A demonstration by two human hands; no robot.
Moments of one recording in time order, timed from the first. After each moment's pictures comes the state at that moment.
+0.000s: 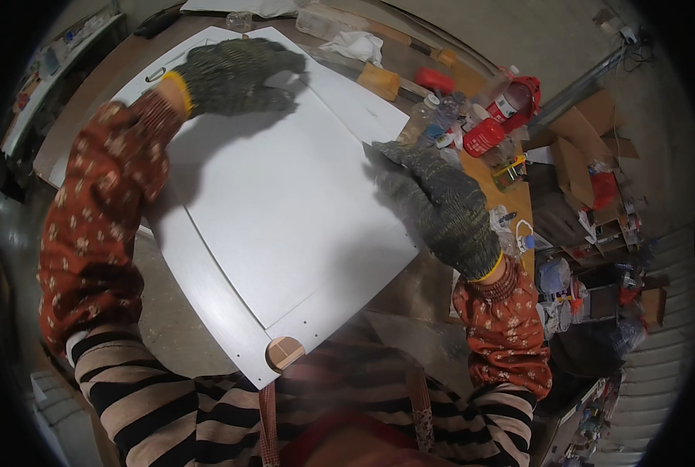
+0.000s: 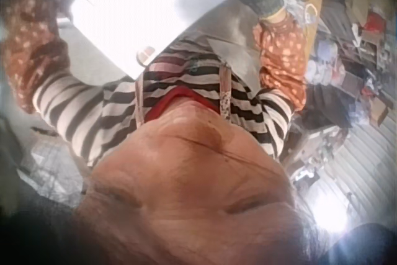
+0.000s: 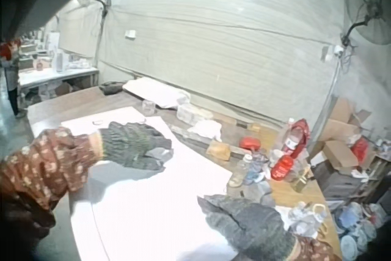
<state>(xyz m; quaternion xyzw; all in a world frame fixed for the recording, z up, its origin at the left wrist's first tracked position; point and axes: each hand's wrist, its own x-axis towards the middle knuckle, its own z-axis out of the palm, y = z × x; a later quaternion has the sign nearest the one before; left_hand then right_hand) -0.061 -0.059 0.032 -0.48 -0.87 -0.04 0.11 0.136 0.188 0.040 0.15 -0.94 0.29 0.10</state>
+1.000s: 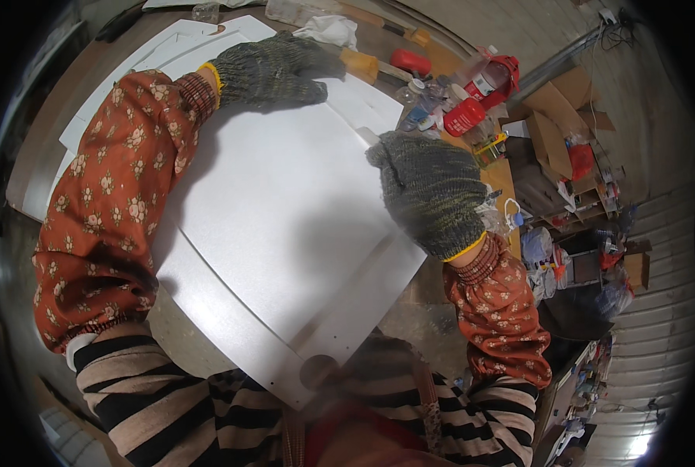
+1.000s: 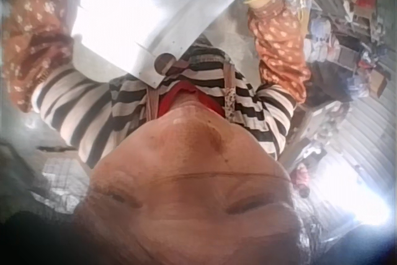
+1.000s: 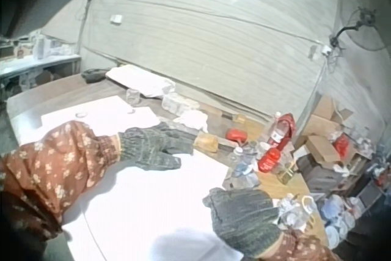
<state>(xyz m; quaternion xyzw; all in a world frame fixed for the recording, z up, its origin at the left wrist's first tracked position) -0.093 -0.030 0.000 -0.52 -0.83 -0.12 0.12 0.112 0.165 0.025 0.20 -0.94 -0.12 0.25</state>
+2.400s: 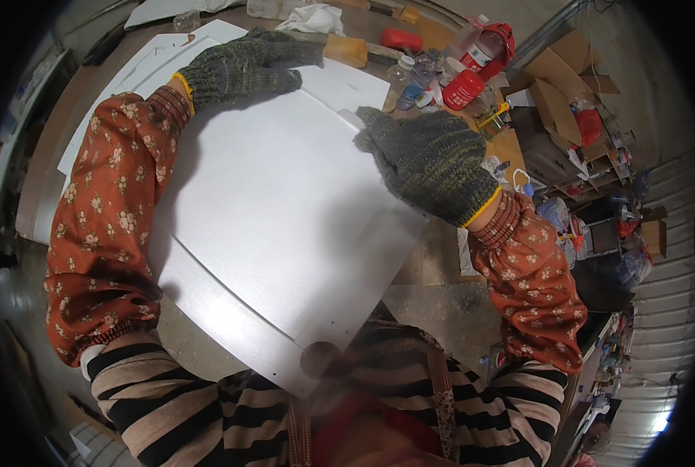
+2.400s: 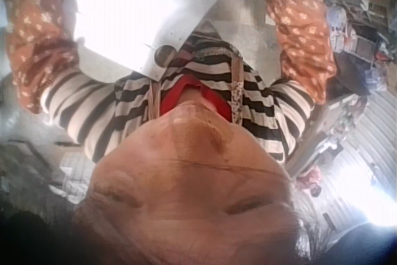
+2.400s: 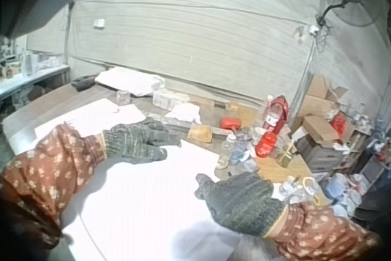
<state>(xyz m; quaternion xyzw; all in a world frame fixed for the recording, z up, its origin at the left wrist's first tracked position) -0.100 -0.035 0.000 -0.55 -0.82 -0.16 0.04 0.104 0.164 0.048 0.13 -0.98 -0.11 0.03</state>
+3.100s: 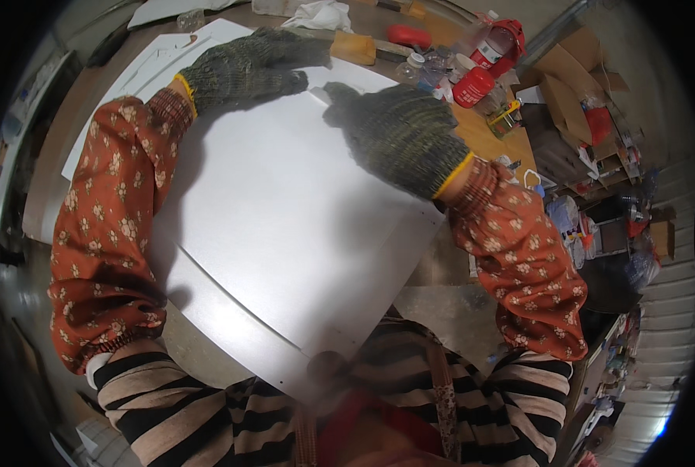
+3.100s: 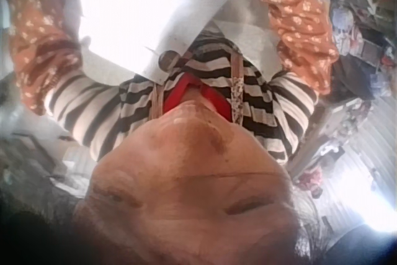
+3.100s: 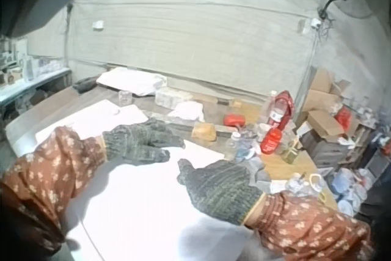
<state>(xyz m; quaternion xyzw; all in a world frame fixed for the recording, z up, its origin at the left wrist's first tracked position) -0.113 -0.034 -0.005 -0.56 -0.81 -0.11 0.08 0.069 0.159 0.030 0.22 -0.97 0.00 0.11</state>
